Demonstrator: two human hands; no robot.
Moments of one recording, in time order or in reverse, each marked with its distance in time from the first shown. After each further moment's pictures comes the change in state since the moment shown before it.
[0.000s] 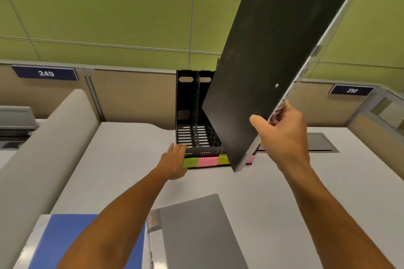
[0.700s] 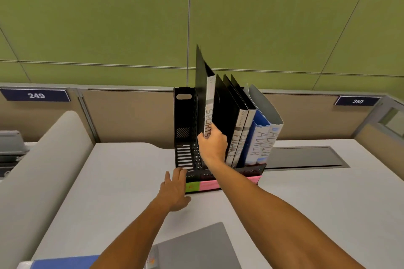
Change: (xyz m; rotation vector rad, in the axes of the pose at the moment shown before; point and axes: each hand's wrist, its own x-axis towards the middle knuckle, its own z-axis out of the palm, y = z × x) left_hand 0.017 -0.005 0.025 -0.013 -0.102 -0.094; right_hand 0.074 0.098 0.213 -0.051 -0.035 0.085
